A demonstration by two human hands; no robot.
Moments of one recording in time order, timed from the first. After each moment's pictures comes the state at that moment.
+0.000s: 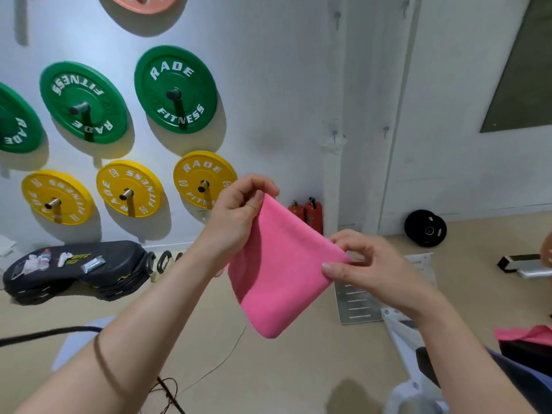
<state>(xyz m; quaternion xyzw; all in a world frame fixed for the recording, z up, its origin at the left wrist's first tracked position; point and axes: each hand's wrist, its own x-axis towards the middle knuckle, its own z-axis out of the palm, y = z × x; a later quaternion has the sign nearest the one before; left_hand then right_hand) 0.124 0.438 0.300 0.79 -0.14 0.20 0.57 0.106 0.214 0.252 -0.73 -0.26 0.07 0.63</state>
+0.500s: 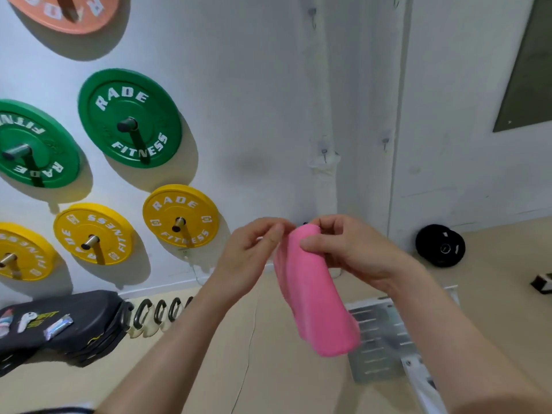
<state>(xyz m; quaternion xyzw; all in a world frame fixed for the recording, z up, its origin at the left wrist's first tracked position) 0.384 0.397 0.263 0.84 -0.14 0.12 0.51 0.414 0.215 0.250 -0.68 -0.17 0.17 0.70</state>
